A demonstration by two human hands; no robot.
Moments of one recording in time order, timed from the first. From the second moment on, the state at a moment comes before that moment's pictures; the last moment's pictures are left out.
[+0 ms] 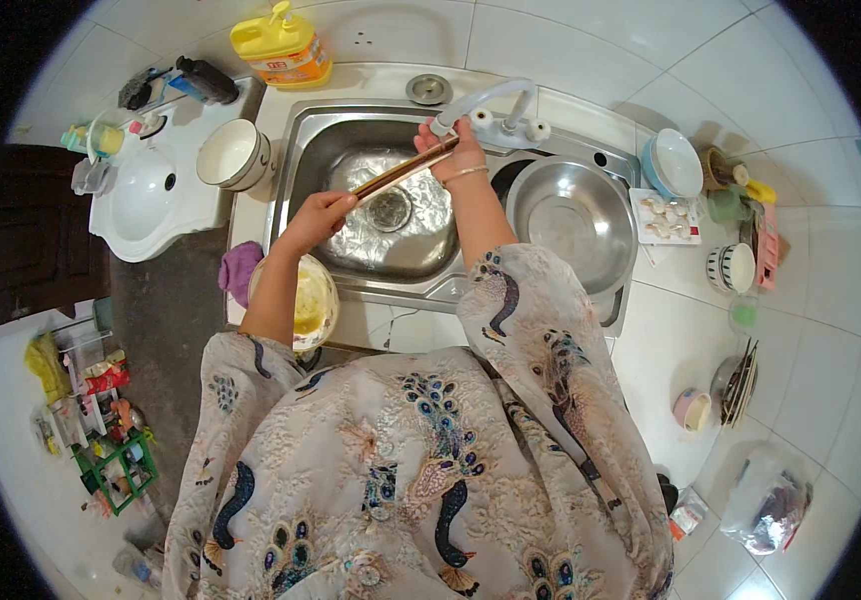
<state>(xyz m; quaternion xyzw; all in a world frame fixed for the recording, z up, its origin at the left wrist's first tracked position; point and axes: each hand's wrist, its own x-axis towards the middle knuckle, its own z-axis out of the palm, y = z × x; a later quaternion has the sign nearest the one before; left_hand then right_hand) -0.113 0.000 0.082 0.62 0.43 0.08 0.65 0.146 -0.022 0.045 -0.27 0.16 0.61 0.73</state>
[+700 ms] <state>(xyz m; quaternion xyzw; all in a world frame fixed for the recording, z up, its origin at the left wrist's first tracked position) -0.083 -0.028 0.086 0.37 0.36 0.00 0.86 0.146 -0.039 0.035 -0.22 0.00 0.67 0.71</state>
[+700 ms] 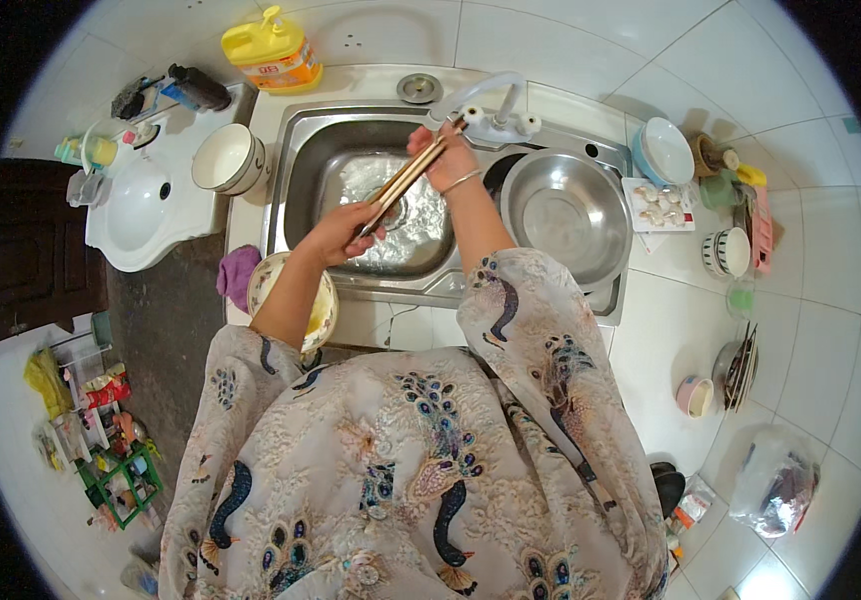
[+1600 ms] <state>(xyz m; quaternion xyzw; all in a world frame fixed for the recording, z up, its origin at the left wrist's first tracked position) -0.071 -0.021 0.097 0.76 0.35 0.01 0.55 0.183 -0.079 0.087 -0.59 -0.12 0.60 0.53</state>
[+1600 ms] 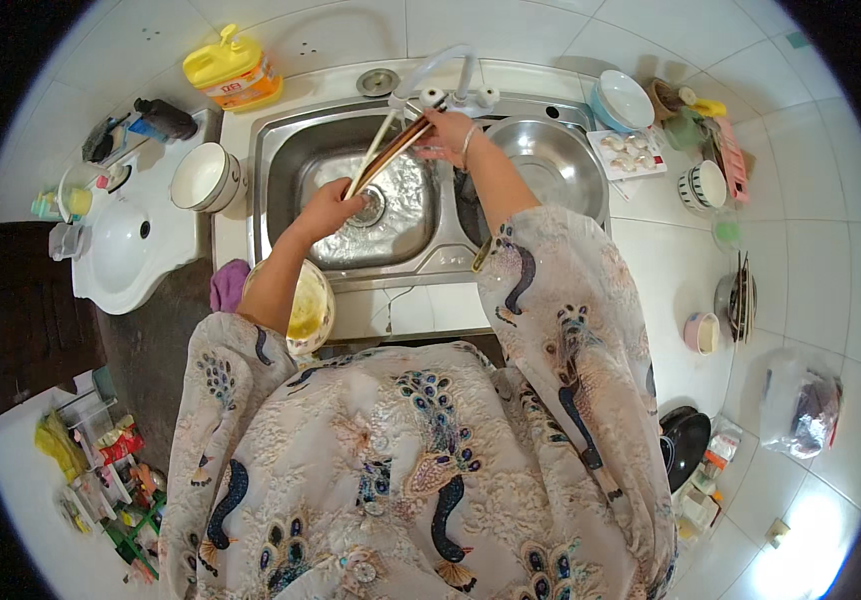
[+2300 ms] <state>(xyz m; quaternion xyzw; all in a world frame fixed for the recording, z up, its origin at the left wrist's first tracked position) -0.104 -0.029 0.077 0.81 0.40 -0.03 0.43 0.186 -0.102 -0.092 -0.82 -0.45 0.23 -0.25</state>
